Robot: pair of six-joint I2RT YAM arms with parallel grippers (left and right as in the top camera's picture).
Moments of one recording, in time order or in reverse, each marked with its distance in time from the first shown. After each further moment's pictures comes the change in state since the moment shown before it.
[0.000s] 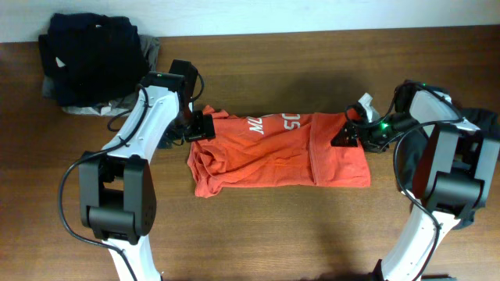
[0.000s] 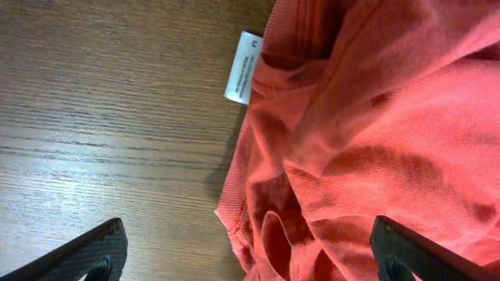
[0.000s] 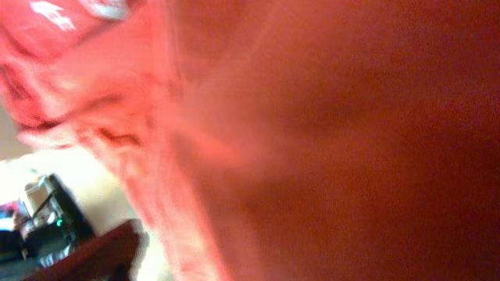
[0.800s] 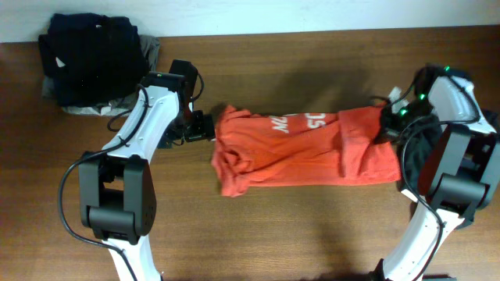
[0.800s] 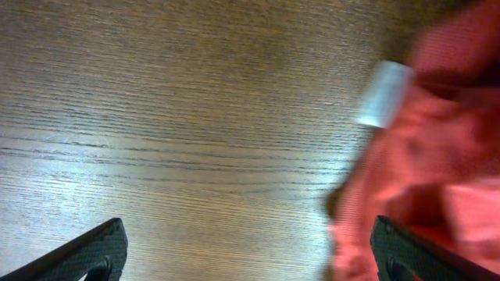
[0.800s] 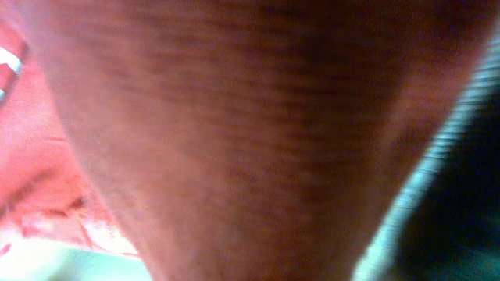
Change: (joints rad) left arm 0.000 0.000 0.000 0.001 0.000 0.000; right arm -0.060 0.025 0.251 -0.174 0.420 0.332
